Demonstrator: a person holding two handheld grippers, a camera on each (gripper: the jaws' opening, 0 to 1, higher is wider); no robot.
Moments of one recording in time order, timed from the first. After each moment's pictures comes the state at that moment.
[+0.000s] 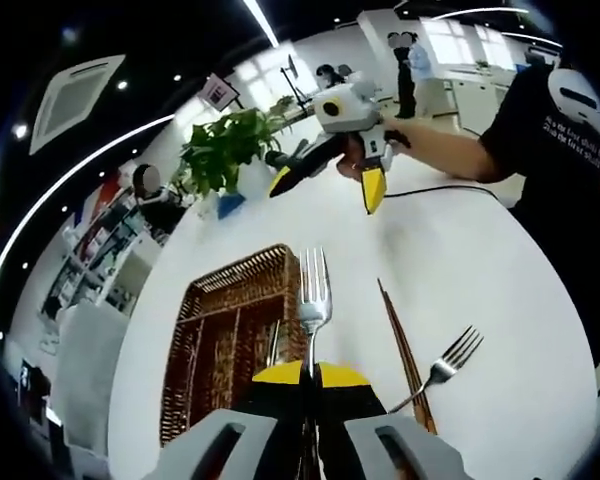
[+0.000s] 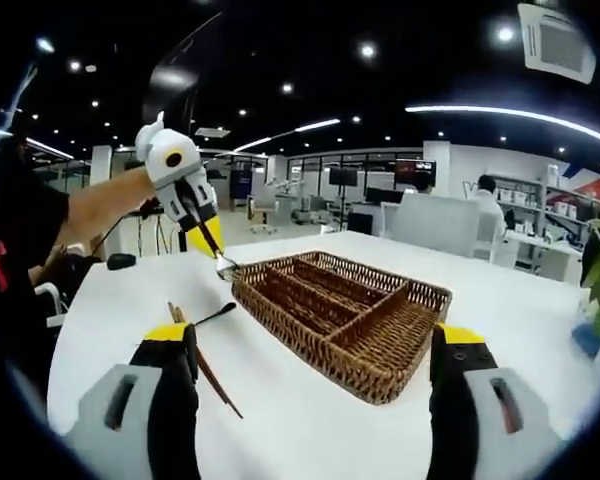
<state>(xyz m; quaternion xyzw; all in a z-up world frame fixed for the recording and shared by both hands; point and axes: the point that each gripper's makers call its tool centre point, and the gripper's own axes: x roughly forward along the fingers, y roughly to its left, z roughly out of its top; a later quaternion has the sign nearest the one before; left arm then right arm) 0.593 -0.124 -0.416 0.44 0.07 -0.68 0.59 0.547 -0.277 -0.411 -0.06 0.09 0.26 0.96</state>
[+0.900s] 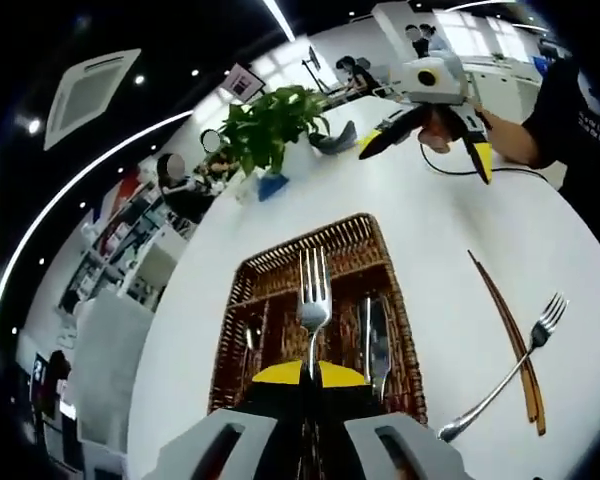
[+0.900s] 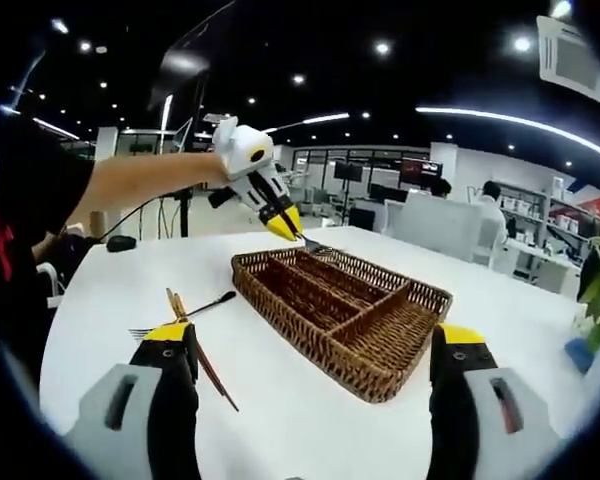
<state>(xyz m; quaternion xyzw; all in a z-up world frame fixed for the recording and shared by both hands) 0.707 -0.159 -0.415 0.45 0.06 -0.64 0.62 0.549 -0.275 -0.415 -0.10 0.09 0.26 0.96</state>
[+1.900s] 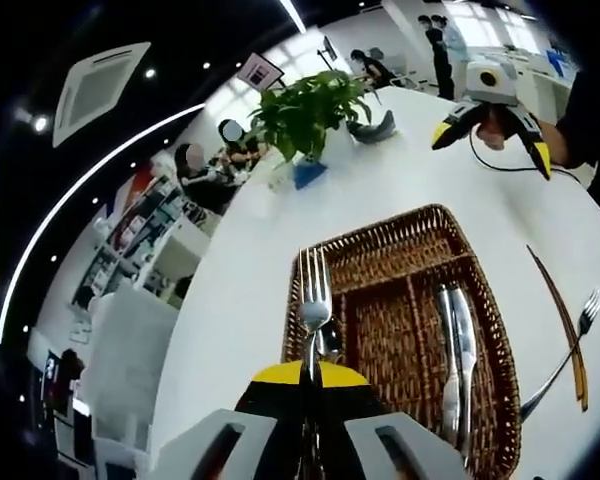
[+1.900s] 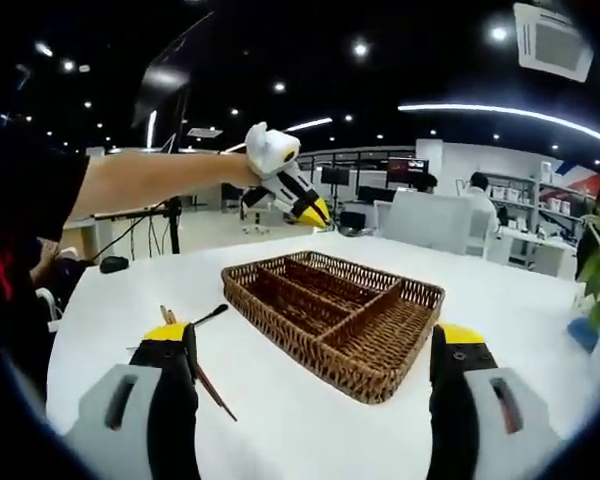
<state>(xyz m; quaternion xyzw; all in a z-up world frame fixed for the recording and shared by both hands) 0.779 -0.190 -0.388 0.46 0.06 -0.61 0.64 0.553 -0.285 -0.409 -0.05 0.08 0.24 0.97</state>
